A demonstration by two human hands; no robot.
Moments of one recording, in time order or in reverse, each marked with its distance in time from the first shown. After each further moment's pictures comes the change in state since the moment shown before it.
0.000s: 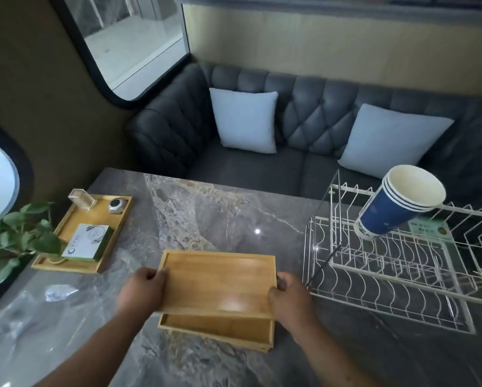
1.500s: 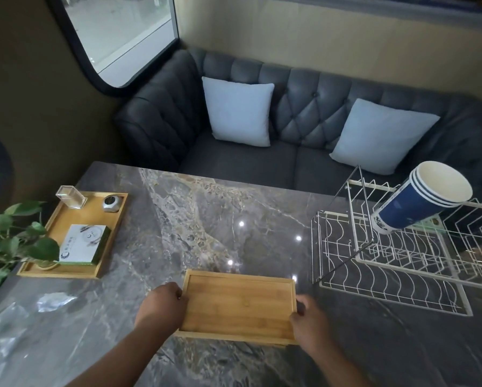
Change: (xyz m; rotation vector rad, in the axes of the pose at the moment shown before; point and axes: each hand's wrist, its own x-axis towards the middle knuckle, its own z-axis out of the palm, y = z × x) left_hand 0.022 -0.034 0.013 0.405 -0.242 0.249; right_hand -0.026 0.031 0.030 -0.205 0.075 0.191
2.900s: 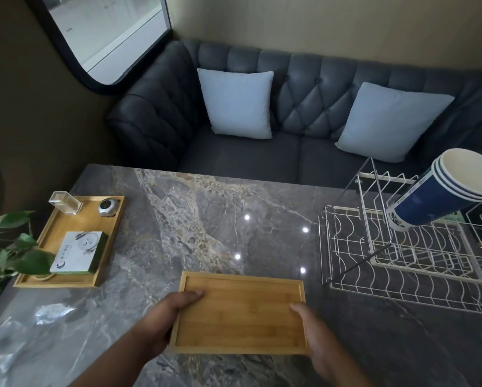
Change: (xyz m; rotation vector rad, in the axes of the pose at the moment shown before) left_hand 0.004 0.001 -0.011 -1.083 -0.719 -0.242; right_hand 0.022 0.013 0.024 0.687 -0.283 0.408
